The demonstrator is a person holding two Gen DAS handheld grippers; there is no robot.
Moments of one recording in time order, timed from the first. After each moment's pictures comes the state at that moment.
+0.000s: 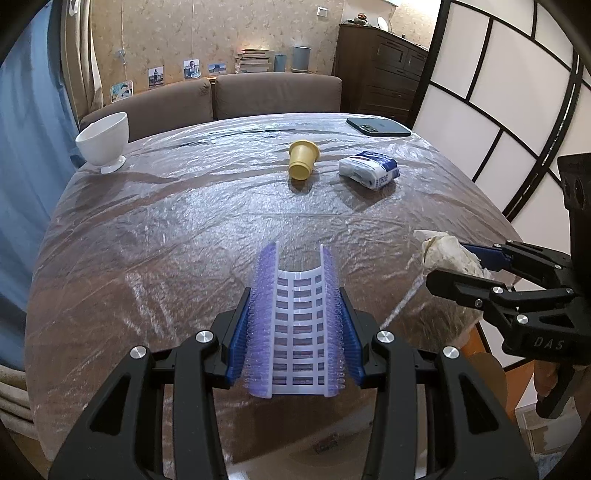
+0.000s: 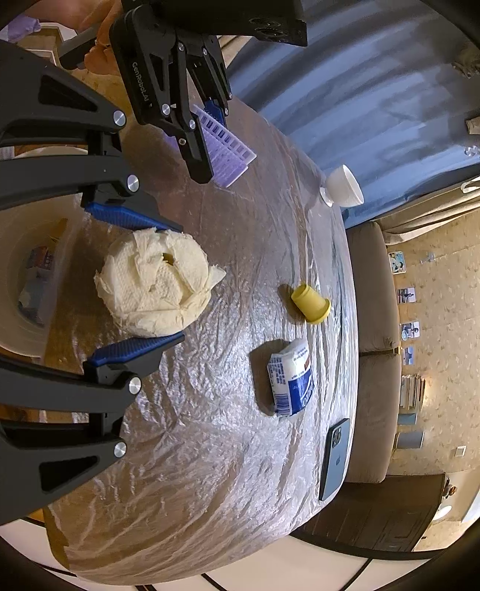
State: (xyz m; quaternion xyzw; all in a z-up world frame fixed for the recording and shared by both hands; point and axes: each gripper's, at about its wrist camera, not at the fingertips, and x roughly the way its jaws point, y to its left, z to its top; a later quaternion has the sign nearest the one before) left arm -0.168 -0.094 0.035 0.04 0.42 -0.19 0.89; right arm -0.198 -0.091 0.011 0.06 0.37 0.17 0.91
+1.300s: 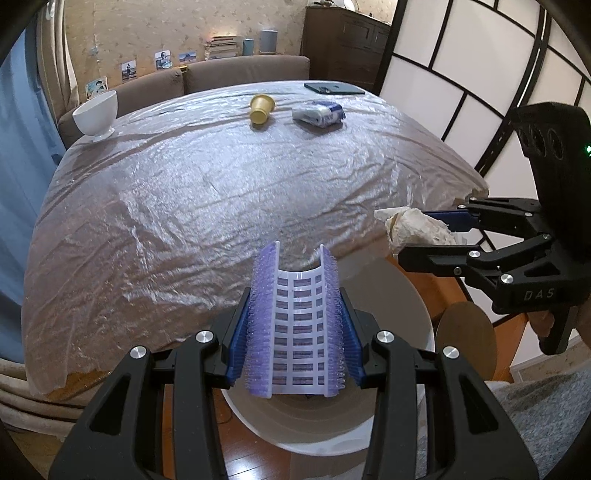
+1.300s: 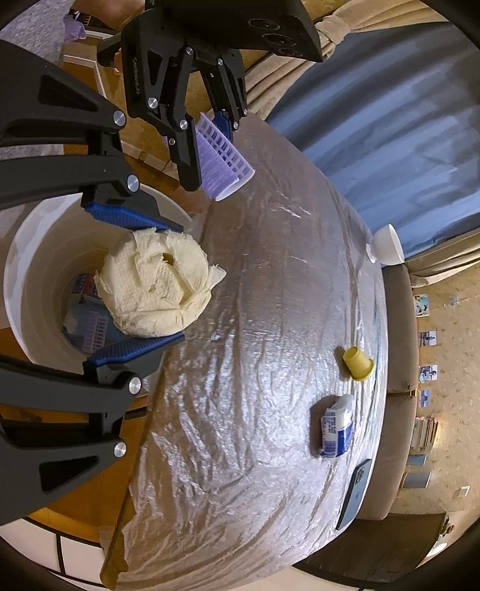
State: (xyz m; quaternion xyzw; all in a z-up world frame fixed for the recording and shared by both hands) left arm -0.252 -0.081 0.023 0.07 0.45 -0.24 0.86; right arm -0.265 -0.068 -0.008 0.03 0.40 0.24 0.88
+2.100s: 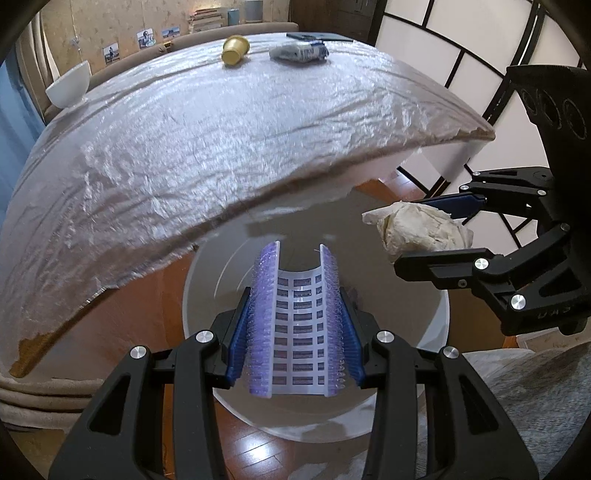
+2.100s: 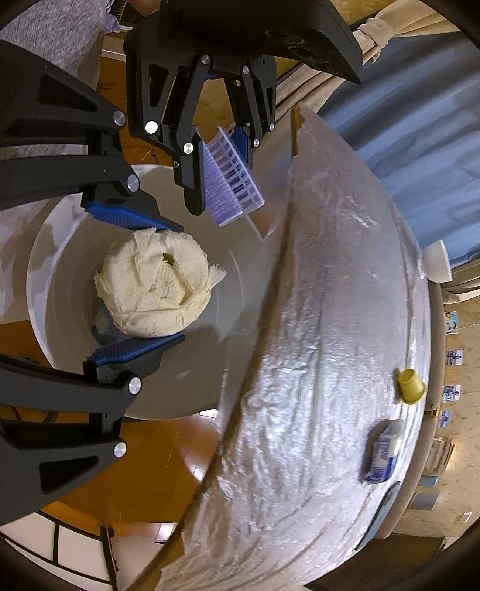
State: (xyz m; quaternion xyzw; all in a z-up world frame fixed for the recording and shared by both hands) left arm -0.265 -0.102 -0.029 0.10 0.50 -0.24 0.83; right arm -0.275 -0.054 -0.056 -0.01 0.45 0.25 0.86
